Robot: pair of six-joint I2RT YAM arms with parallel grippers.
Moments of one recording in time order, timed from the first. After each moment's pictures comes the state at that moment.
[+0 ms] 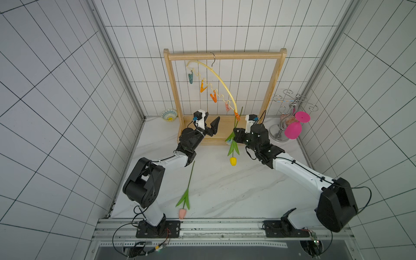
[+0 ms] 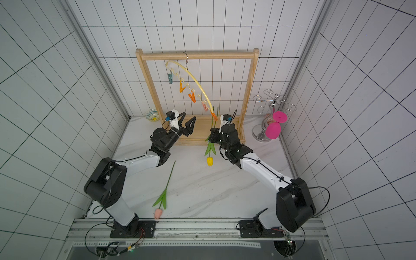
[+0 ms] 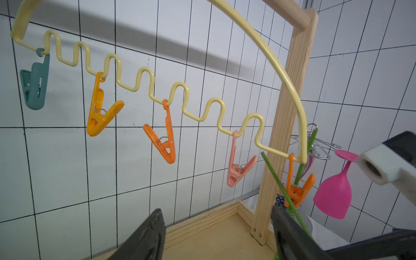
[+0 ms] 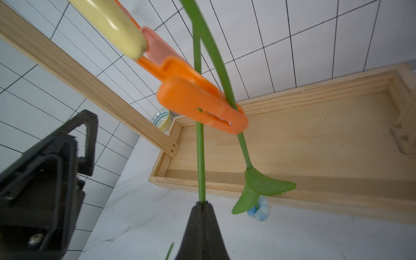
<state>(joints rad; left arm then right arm) -0.48 1.73 1.01 0.96 0.16 -0.17 0.65 1.43 1.07 0.07 0.05 0.58</state>
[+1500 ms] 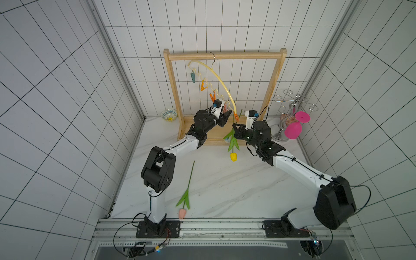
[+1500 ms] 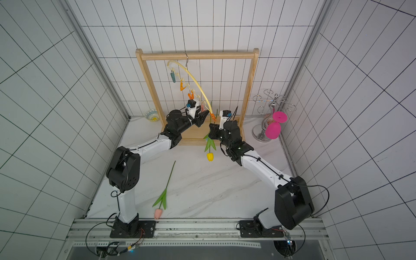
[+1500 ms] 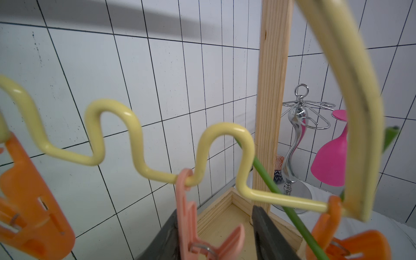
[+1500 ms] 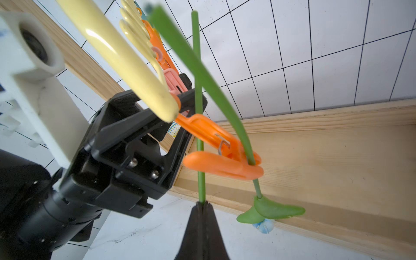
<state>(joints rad) -0.51 1.96 1.49 0.59 0.31 0.02 0.61 1.45 1.09 0.14 -0.04 0.52</state>
